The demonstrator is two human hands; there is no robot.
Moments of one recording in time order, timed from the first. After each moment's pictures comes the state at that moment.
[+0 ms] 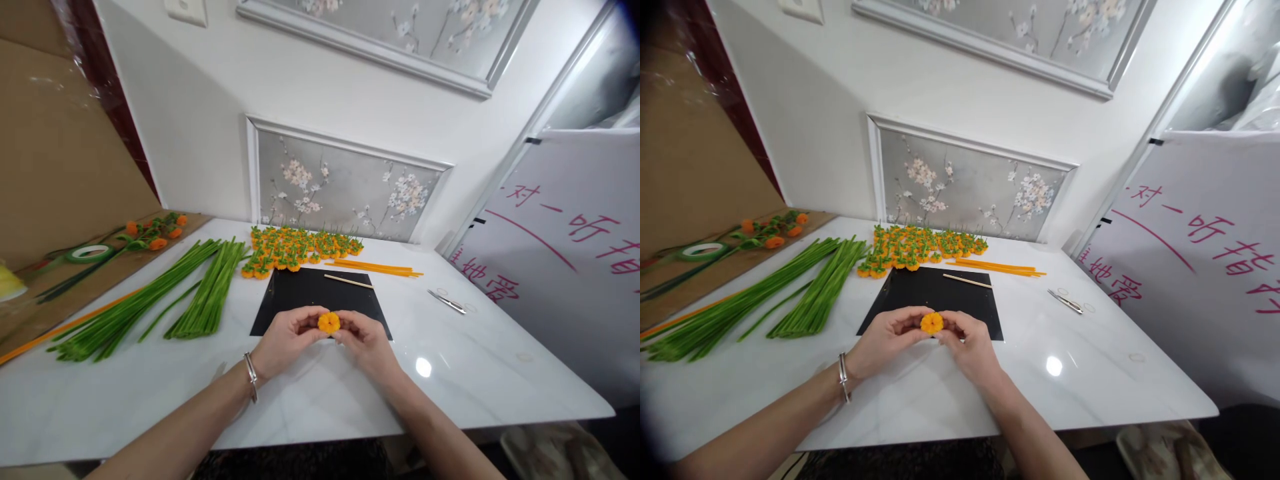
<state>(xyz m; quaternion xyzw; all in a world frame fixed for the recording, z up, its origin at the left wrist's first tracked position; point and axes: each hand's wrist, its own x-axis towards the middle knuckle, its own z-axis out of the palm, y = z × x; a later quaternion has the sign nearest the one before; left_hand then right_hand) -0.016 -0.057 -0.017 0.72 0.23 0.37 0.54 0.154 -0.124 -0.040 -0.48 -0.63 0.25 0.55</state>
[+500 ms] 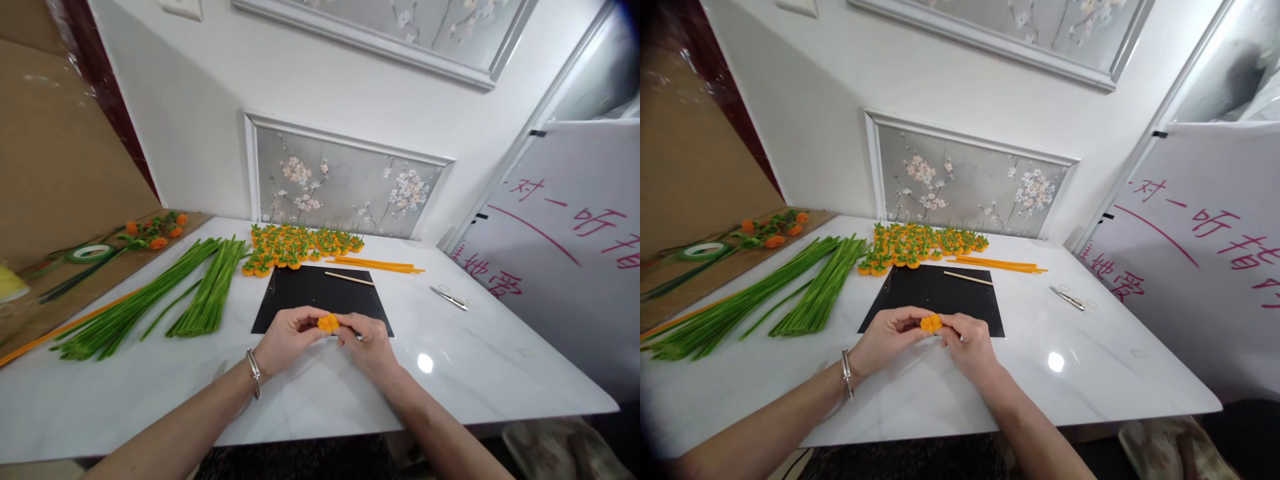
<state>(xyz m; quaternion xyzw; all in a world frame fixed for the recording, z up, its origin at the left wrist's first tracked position) -0.014 -0.059 -0.016 0.71 0.23 0.36 0.56 0.149 -0.126 -0.033 -0.49 -0.67 0.13 0.55</state>
